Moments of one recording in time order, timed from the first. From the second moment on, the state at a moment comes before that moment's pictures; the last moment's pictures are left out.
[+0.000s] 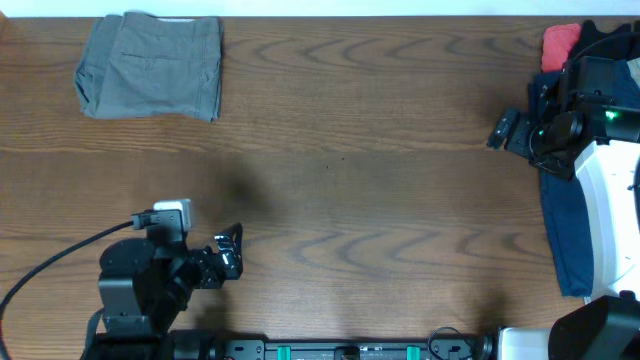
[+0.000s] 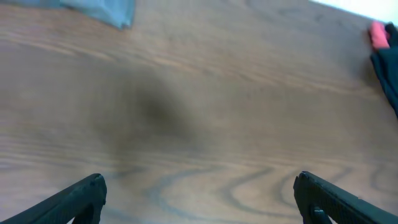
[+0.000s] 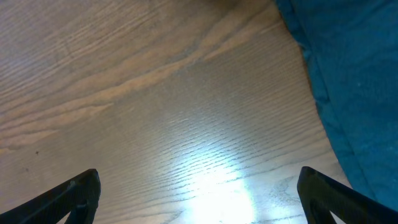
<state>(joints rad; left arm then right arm) -0.02 0.46 0.74 -0.94 0.23 -0.23 -0.15 1.54 1.37 -1.05 -0.07 0.32</state>
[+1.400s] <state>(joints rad) -0.02 0.01 0.03 -0.11 0.21 0.03 -0.15 1.54 1.37 -1.05 -0.07 0.32</state>
